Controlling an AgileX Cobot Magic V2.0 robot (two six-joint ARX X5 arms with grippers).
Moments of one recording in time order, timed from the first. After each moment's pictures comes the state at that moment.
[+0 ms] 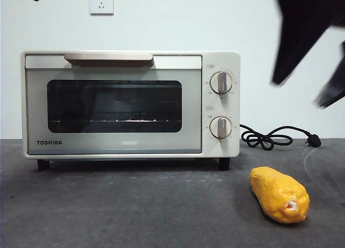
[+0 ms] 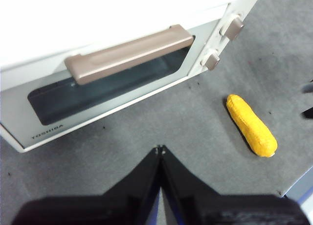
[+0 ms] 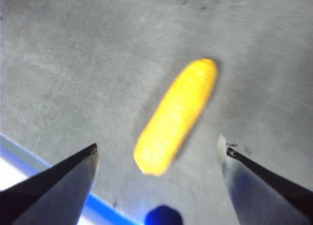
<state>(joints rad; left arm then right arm) -0.40 0.90 1.03 -0.79 0.22 -0.09 0.50 1.16 0.90 -0.81 -0.21 0.12</state>
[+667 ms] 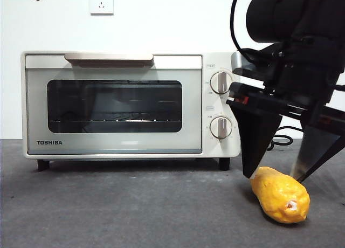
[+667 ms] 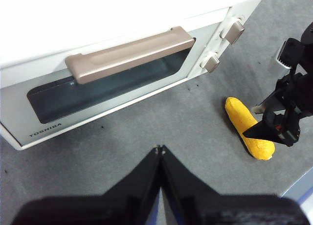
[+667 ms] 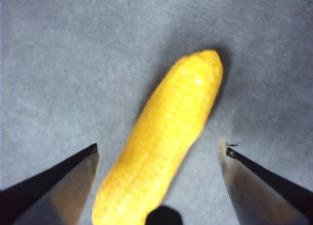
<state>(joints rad) -0.40 0.91 1.03 -0.79 0.22 -0.12 0.56 1.52 0.90 -0.65 -0.12 0.16</state>
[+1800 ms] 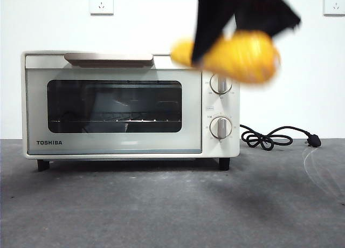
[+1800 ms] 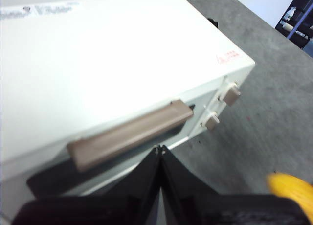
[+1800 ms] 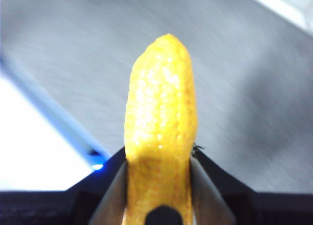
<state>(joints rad) -0.40 1.01 1.03 -0.49 0.21 -0.12 0.88 1.29 1.14 -0.84 -0.11 0.18</state>
